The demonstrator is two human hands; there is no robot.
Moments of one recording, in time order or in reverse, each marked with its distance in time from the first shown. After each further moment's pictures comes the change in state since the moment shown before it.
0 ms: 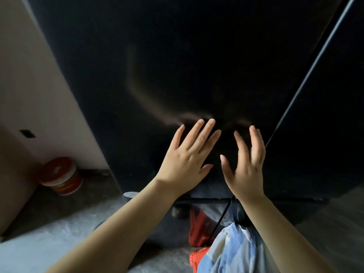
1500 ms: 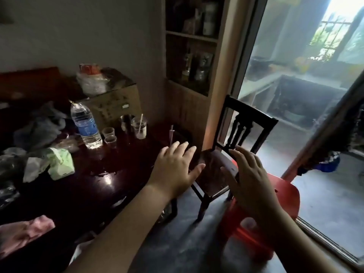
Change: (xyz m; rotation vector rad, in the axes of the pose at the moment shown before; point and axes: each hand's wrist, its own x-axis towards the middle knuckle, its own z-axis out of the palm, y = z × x) left_hand -0.686 0.037 -0.547 0.999 -0.321 -2.365; right_hand -0.280 -0.890 -0.175 1.617 -0.911 -1.594
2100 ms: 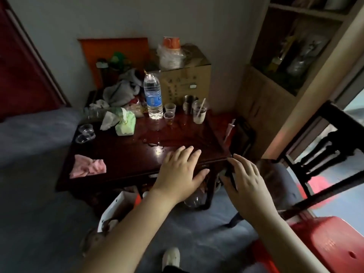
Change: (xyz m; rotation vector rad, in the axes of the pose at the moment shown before) left_hand -0.018 -0.036 0.053 0.082 -0.011 -0.485; right_hand 0.066 0.007 0.109 0.163 -0.343 -0.338
